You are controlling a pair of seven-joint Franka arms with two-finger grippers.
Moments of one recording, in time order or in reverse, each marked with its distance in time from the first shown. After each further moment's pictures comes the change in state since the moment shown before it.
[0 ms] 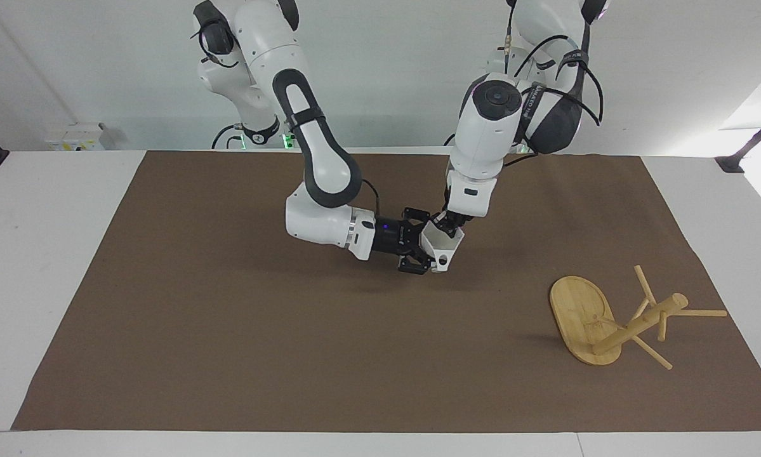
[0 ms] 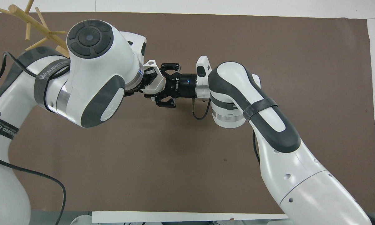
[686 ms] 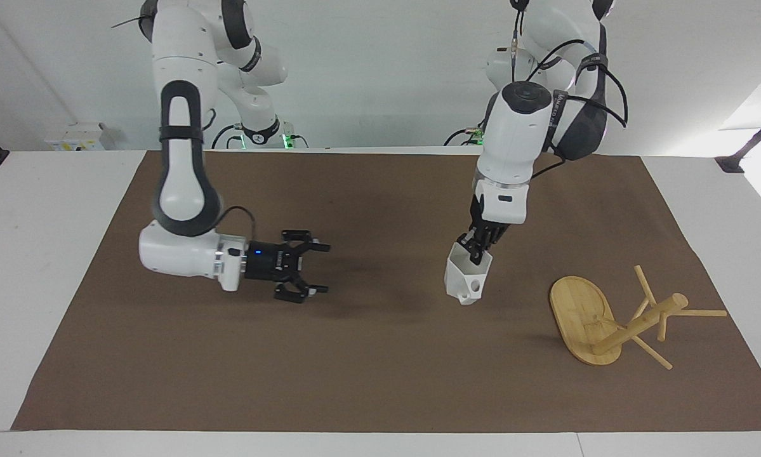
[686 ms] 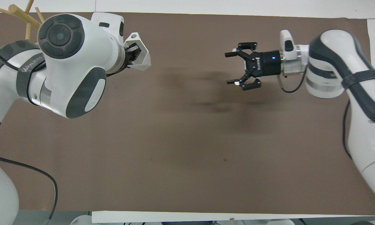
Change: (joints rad) left arm 0.103 -0.007 0.021 -0.089 0.080 0.382 -0.034; right arm -0.591 -0.013 -0.019 0.042 -0.593 -0.551 -0.004
